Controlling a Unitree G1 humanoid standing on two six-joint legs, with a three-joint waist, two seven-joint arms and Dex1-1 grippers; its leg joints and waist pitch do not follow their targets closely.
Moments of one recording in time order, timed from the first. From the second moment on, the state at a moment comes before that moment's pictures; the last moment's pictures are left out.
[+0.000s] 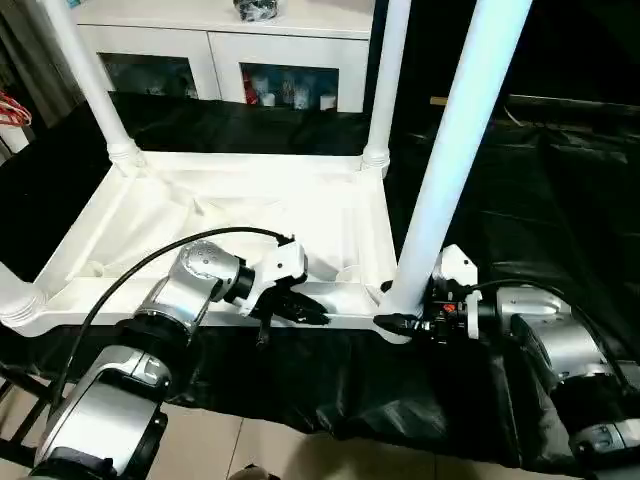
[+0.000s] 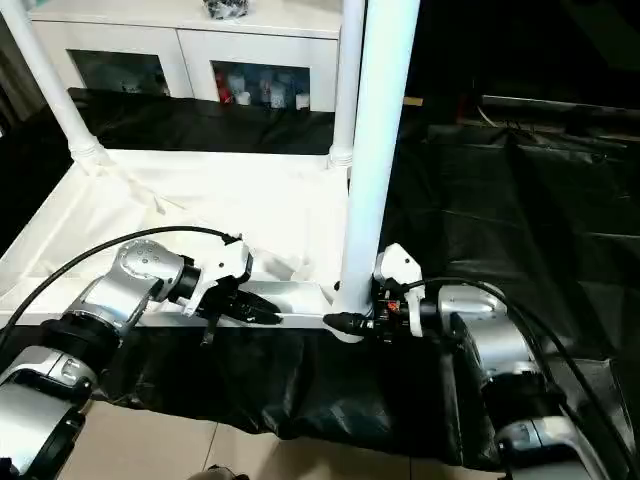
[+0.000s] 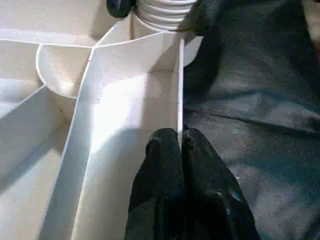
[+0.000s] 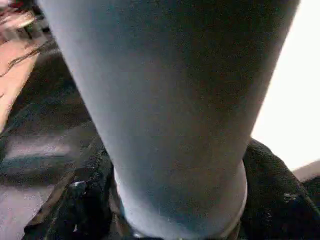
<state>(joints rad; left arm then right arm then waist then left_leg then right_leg) -0.71 0.30 -0.28 0.80 0.06 -0.04 -1.34 -0.42 -0.38 0.11 0.53 0.16 0.09 1.18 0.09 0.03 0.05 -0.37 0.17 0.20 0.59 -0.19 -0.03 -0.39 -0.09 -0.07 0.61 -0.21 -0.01</state>
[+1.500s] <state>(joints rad) -0.66 0.33 -0.28 0.70 0.05 0.00 -1.31 -0.44 -0.40 0.12 0.55 0.16 0.07 1.18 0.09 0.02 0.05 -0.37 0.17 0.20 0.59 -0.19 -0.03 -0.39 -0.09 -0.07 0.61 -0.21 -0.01</state>
